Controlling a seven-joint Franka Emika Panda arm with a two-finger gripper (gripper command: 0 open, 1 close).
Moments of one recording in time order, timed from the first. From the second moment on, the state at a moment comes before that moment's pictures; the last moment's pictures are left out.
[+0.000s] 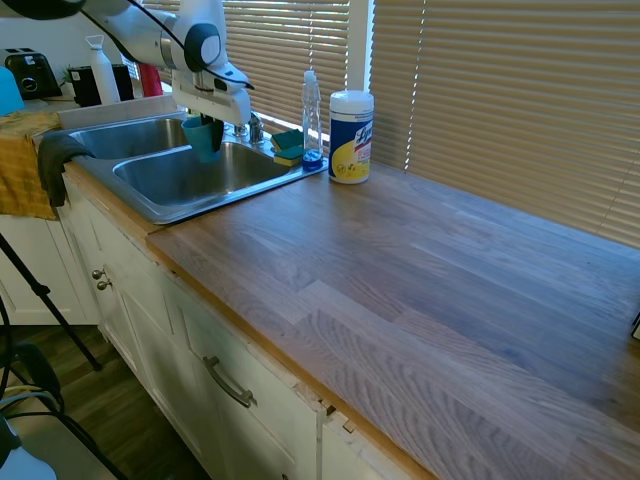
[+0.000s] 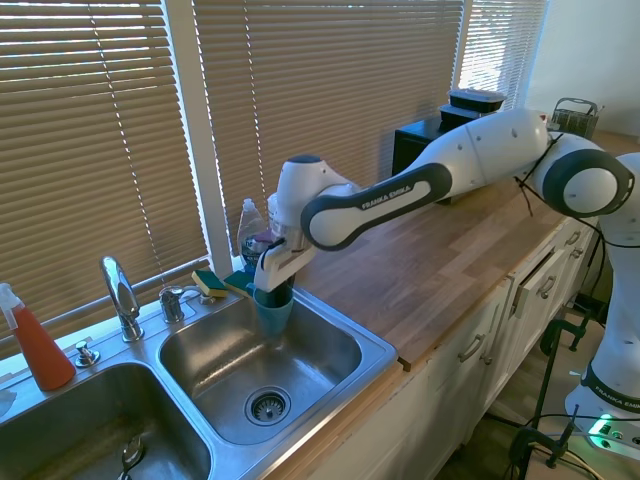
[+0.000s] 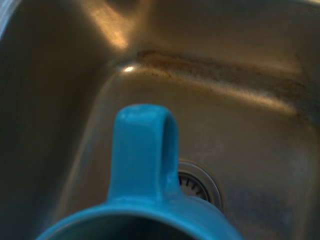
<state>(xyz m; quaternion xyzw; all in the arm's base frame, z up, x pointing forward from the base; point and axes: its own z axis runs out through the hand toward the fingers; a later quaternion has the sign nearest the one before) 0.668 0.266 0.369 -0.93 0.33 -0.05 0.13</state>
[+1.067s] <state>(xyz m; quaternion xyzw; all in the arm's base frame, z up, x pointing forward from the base) 0.745 0.299 0.185 -0.94 0.33 0.03 0.09</state>
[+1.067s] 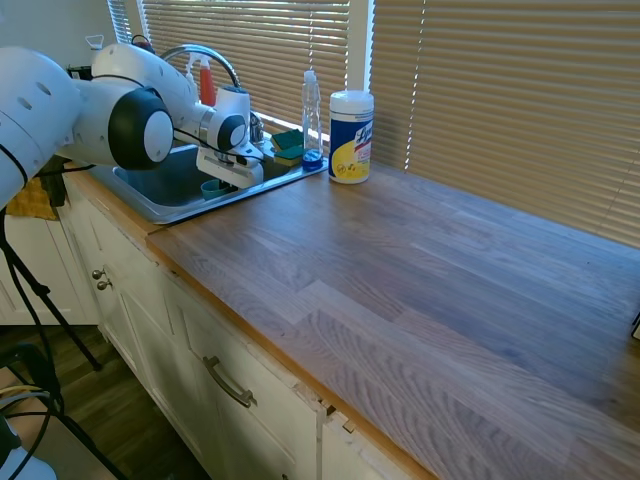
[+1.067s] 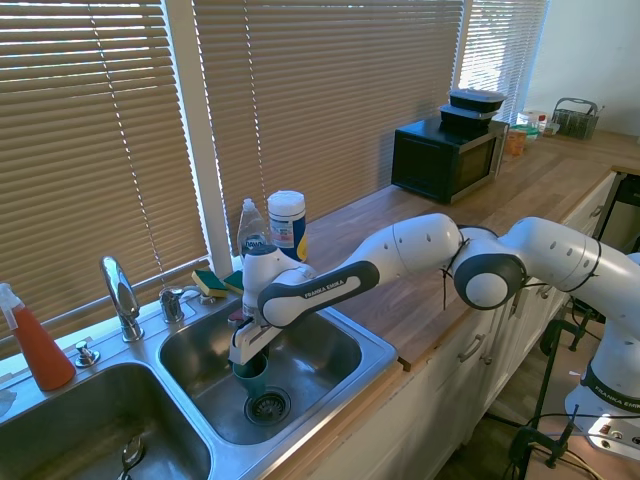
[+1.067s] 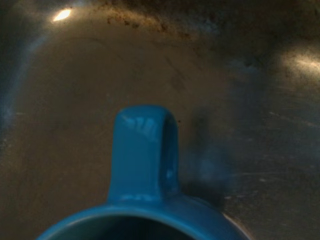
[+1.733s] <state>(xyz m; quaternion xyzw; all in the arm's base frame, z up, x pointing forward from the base) 0.748 0.305 0.171 -0.94 0.32 0.05 0.09</state>
